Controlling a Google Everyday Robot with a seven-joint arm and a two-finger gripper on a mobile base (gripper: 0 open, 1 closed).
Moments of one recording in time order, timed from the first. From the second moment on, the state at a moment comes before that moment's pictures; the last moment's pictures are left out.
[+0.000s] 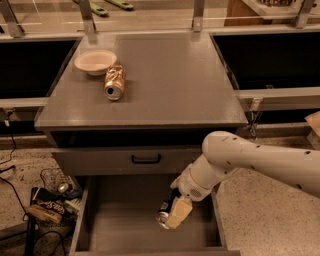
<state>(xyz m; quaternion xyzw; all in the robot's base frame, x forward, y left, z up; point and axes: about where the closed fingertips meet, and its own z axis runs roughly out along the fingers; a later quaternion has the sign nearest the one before) 0.435 -0.045 0.595 -0.59 0.76 0.24 0.12</state>
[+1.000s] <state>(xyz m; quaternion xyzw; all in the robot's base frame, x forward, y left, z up) 0.422 -0.047 0.549 -0.56 0.80 0.19 0.09</state>
